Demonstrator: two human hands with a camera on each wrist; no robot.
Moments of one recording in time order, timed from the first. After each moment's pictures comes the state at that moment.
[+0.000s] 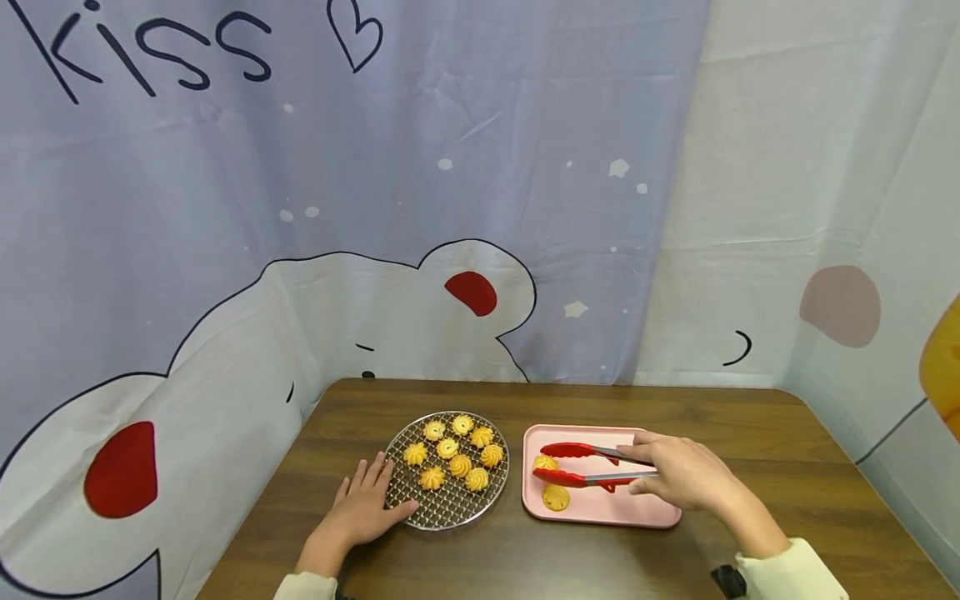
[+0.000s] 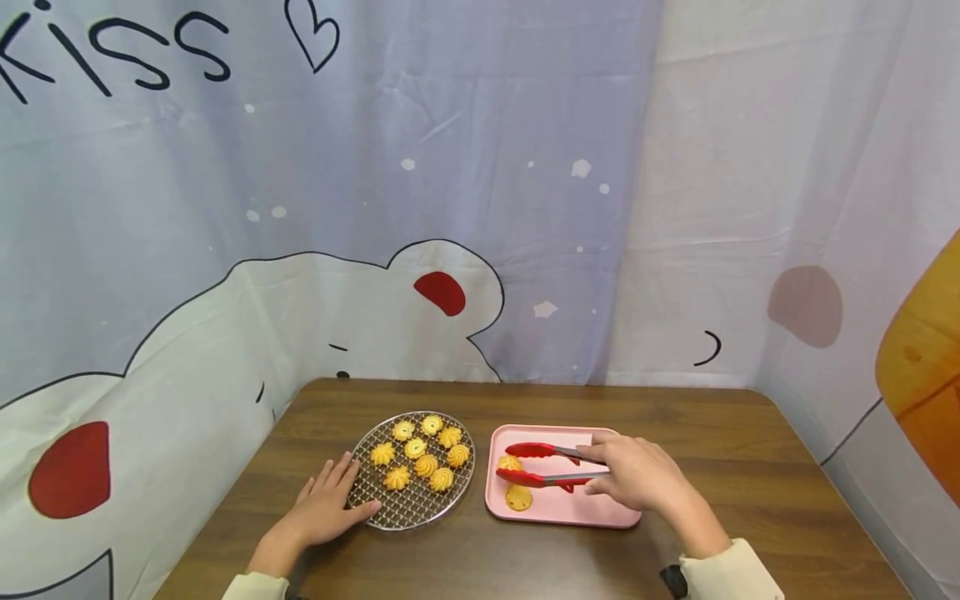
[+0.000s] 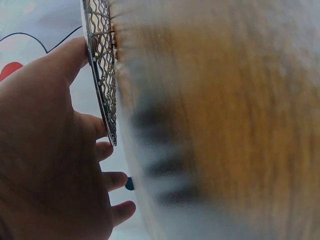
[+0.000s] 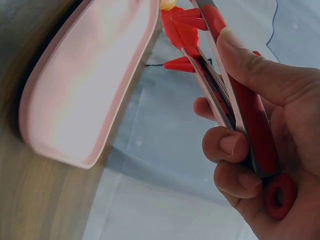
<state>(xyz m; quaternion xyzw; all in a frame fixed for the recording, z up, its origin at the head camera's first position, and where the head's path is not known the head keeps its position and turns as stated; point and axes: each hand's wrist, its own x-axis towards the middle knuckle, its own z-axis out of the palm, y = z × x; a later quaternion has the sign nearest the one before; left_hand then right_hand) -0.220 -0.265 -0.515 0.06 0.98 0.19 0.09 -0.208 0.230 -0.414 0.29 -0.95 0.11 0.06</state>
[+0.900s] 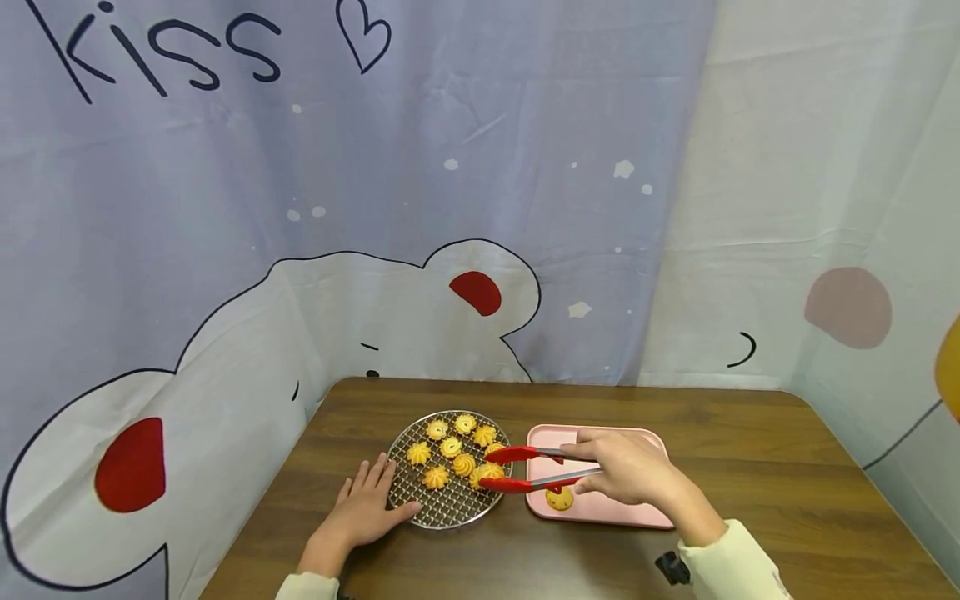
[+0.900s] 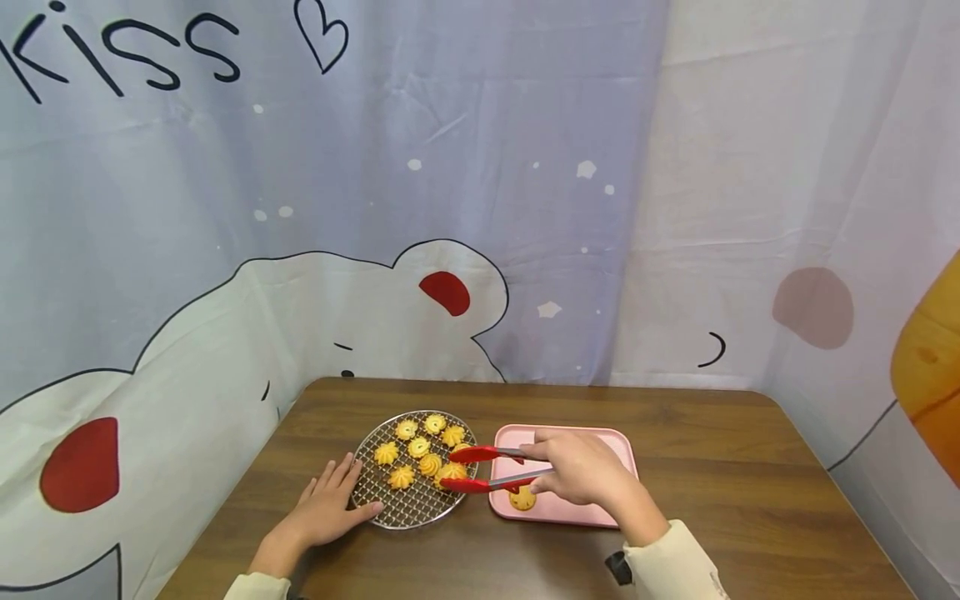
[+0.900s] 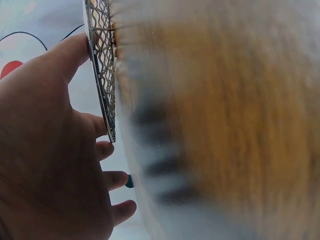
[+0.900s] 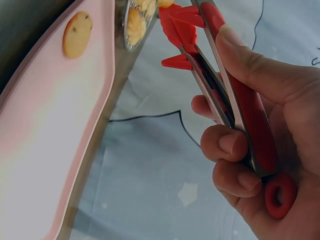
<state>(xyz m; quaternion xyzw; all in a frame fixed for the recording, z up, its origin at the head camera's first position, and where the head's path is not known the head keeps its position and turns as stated) -0.214 -0.267 -0.513 0.05 0.98 0.19 0.10 -0.216 0.159 -0.404 0.37 -0.92 0.12 0.07</state>
